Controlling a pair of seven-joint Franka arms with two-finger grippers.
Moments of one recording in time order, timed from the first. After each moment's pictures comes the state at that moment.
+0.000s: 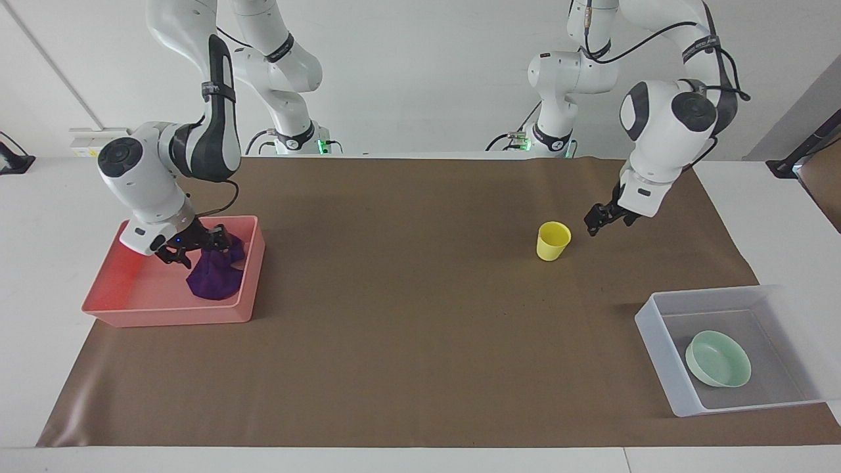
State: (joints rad) left arm -0.23 -0.12 0.02 -2.28 0.02 2.11 -0.34; right arm -0.16 0.10 0.02 -2.07 -0.04 2.12 -0.43
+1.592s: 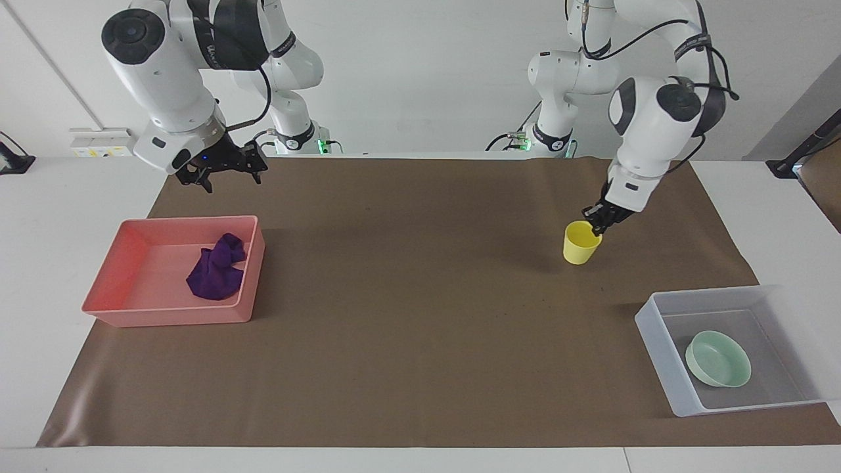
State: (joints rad) left arm -0.20 -0.04 0.05 -1.92 0.01 1.92 -0.38; right arm 0.05 -0.03 0.01 -1.69 -0.03 1.45 -0.17
